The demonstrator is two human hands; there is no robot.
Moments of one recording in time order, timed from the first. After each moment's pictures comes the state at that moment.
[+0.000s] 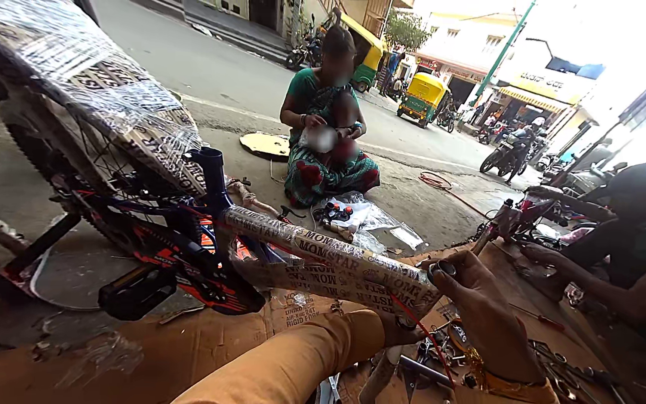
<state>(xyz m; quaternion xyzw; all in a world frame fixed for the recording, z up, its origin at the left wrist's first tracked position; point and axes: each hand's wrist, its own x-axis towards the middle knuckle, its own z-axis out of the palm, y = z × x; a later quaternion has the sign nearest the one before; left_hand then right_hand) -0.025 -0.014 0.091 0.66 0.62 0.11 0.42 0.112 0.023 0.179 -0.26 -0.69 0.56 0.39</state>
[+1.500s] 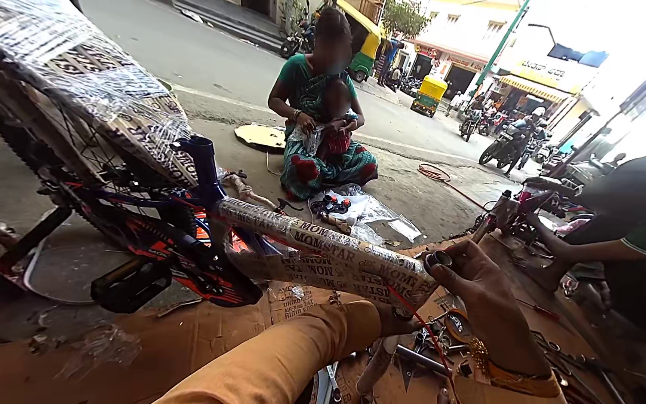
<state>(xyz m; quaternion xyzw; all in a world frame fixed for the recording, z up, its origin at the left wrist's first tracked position) -0.028 -0.005 0.065 0.70 0.58 0.10 0.39 0.117 0.017 0.190 -0.28 -0.71 0.53 0.38</state>
